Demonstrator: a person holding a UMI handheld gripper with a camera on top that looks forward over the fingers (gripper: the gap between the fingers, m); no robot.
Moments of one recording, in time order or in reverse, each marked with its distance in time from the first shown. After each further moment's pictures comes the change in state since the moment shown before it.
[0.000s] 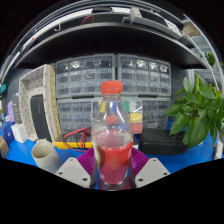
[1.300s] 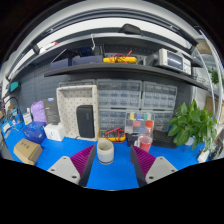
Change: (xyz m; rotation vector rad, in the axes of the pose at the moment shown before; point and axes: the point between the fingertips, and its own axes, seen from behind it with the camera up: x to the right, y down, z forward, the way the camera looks) arm -0.129 -0.076 -0.219 -0.108 -0.086 -0.057
